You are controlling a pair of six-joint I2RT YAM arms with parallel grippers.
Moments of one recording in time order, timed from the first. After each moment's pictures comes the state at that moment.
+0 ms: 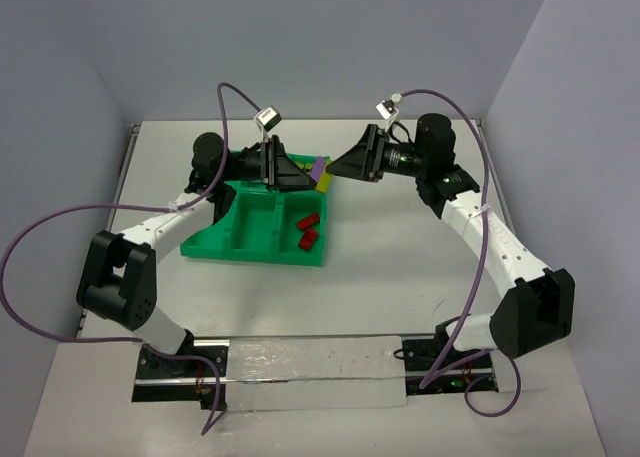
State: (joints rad) left arm -0.43 1.58 1.06 0.81 1.17 -1.38; right arm 0.31 1.34 1.17 0.01 -0.90 0.81
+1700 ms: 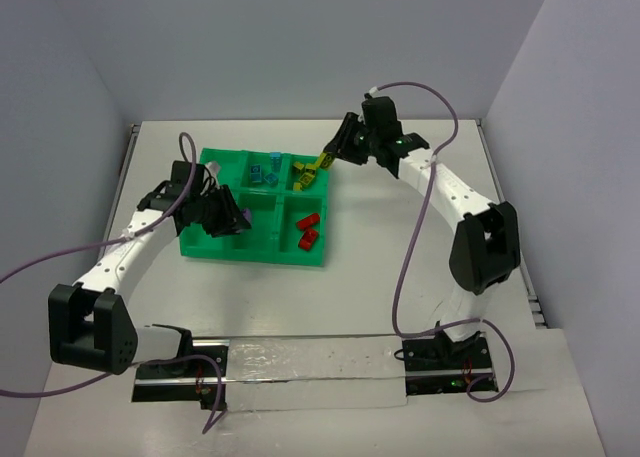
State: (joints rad) left arm -0.23 1.31 0.98 -0.64 0.32 -0.56; right arm 0.41 1.77 1.55 -0.35 -0.16 0.71
